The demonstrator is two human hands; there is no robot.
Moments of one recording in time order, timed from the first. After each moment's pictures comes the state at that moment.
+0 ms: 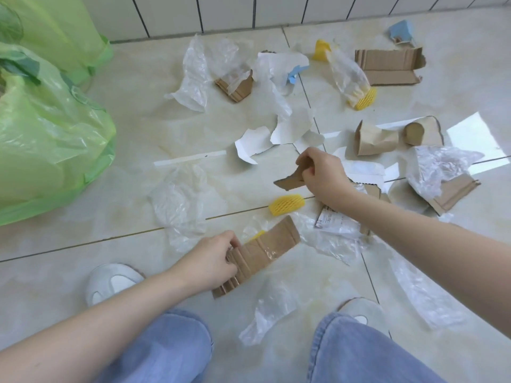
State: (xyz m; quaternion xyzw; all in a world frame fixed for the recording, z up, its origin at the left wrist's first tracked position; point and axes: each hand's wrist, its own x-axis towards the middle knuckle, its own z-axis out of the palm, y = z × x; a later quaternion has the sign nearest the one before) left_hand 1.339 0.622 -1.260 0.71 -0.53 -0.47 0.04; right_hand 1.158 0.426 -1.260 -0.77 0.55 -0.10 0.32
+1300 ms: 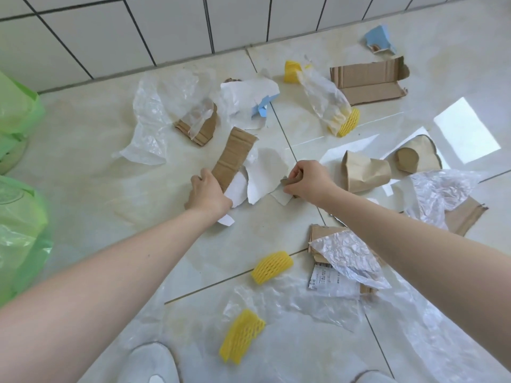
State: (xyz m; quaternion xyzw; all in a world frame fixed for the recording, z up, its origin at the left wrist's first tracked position) left_hand 1.360 0.375 -1.313 0.85 -0.39 -0.34 0.04; right_hand 1.166 0.304 -1.298 -0.65 0.63 -0.05 0.41
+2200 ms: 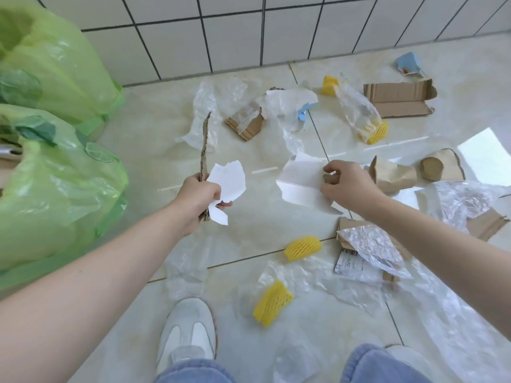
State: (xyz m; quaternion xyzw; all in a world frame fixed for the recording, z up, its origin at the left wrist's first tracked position) left_hand 1.423 0.473 -1.230 0.74 -0.16 -0.54 0.37; right_hand 1.179 0.371 -1.219 -0.69 0.62 -0.05 0.36
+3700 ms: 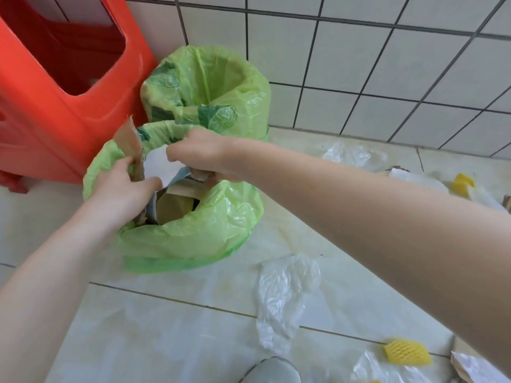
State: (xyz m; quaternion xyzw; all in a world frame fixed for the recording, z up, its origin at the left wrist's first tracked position) left_hand 1.663 0.628 -1.128 0.92 -0.12 -0.20 0.31; right_hand 1.602 0.485 -1.095 -0.80 0.21 0.12 0.55
